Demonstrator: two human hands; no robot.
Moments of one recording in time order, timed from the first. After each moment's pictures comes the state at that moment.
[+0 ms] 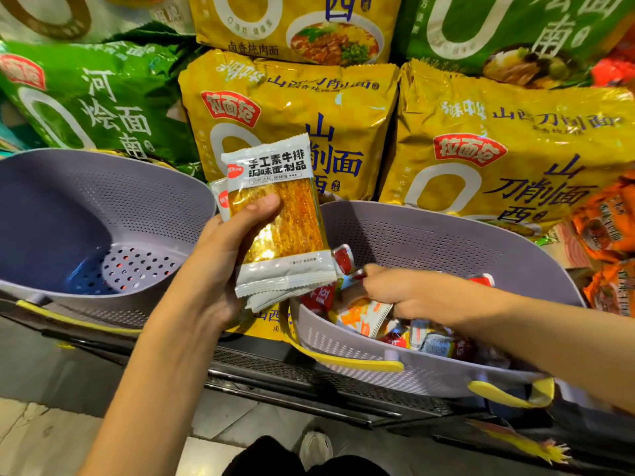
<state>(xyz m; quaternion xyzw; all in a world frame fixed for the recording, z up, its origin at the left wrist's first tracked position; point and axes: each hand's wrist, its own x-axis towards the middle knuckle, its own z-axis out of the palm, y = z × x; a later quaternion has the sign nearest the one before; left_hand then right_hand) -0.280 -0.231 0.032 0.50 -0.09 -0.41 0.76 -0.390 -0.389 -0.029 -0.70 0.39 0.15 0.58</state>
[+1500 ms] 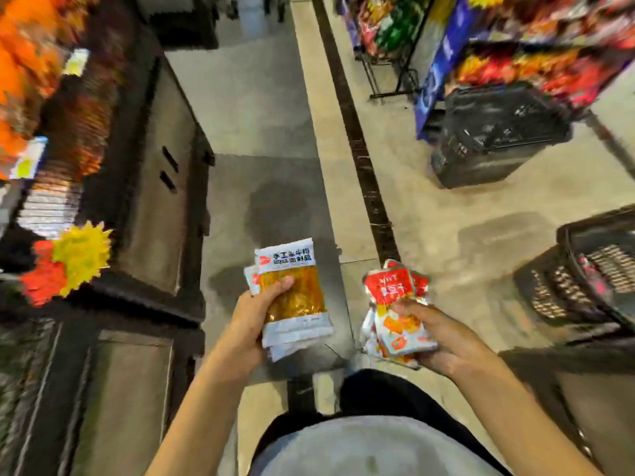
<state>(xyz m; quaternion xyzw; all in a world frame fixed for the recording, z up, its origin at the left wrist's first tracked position) -0.654 -0.021 -0.117 0.43 -0.40 -0.81 -0.04 -0.747 0.200 -0.155 0.19 0.49 -0.68 0.51</state>
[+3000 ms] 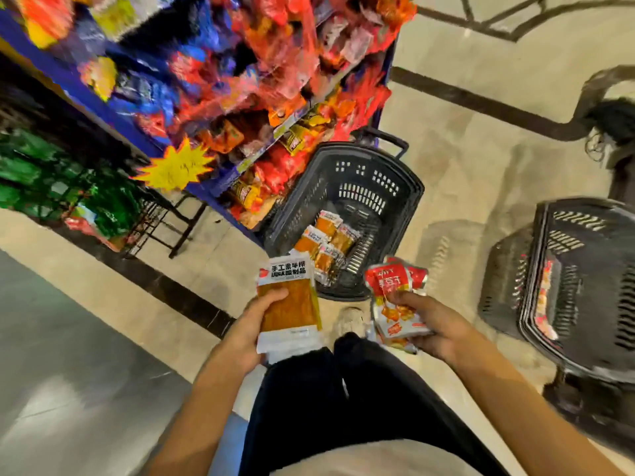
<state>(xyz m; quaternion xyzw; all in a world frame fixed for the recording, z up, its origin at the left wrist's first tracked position) -1.710 0.135 -0.191 0.32 -0.55 -0.62 -0.45 -1.602 0.355 -0.209 0.48 0.32 -0.80 0.16</state>
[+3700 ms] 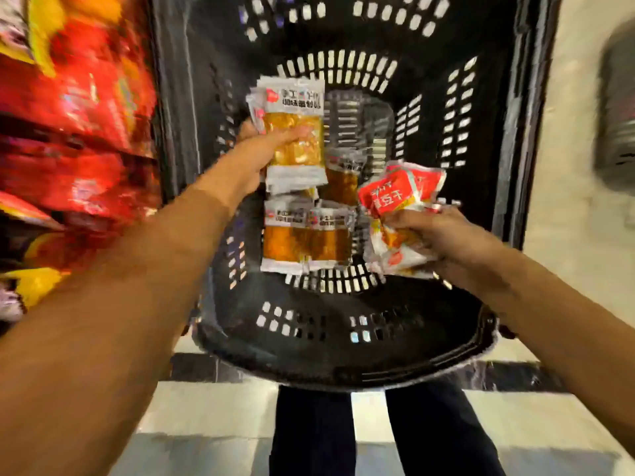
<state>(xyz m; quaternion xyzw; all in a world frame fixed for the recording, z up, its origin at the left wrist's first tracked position) -2.033 0.360 -0.652 0.05 -0.74 -0.40 -0.55 -1.800 0.411 -0.586 0.61 0.28 -0.74 0.07</state>
